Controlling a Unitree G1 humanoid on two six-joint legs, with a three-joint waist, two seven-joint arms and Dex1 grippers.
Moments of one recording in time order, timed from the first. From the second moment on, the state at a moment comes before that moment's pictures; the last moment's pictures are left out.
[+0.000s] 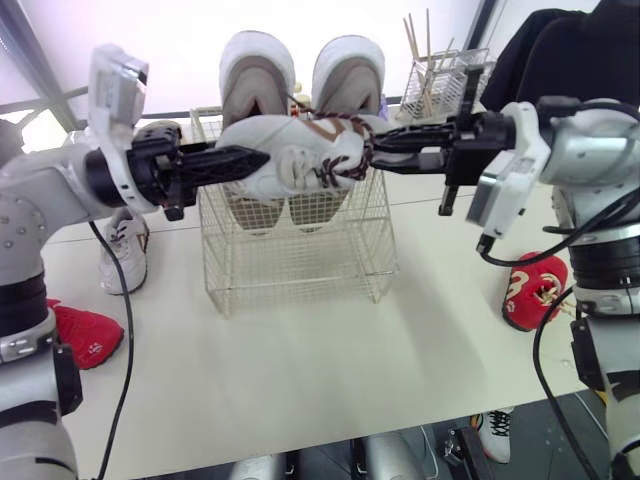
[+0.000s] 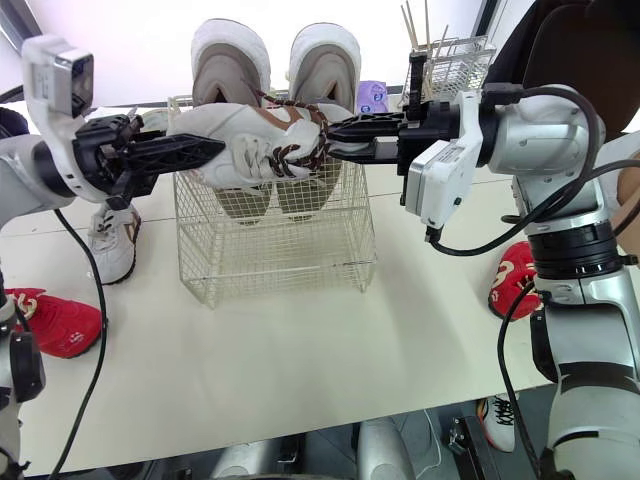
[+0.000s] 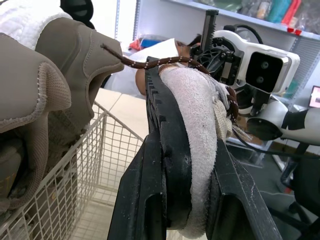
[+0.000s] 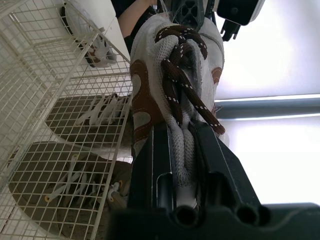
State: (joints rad) left arm -0.83 0.84 0.24 -0.13 -1.13 1.04 -0.91; right arm -1.03 -0.80 0.14 0.16 0.14 -0.73 1.11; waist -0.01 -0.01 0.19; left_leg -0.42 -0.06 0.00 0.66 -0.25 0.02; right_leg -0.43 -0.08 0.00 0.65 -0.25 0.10
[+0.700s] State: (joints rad) left arm -0.76 0.50 0.39 -0.21 -1.33 0.94 -0.52; right arm -0.75 -0.67 -0.32 -0.10 1.33 0.91 0.69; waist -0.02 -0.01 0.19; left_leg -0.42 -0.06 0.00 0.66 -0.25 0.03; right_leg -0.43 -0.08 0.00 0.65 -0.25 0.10
